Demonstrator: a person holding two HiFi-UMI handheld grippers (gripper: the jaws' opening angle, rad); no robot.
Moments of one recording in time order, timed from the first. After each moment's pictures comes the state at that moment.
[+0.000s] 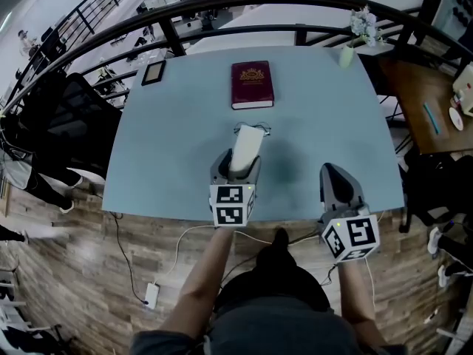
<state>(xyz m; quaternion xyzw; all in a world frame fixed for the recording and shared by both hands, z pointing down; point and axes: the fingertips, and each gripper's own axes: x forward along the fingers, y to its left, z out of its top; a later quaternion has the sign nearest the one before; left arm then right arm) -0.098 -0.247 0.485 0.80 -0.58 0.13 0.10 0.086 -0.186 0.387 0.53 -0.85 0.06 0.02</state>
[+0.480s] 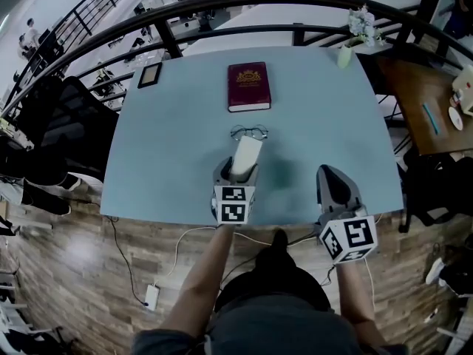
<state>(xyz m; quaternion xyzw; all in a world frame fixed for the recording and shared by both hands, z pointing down) -0.097 -0.258 0.545 0.79 -0.57 0.19 0.13 0.085 -0.194 0.391 0.52 -0.85 0.07 0.02</state>
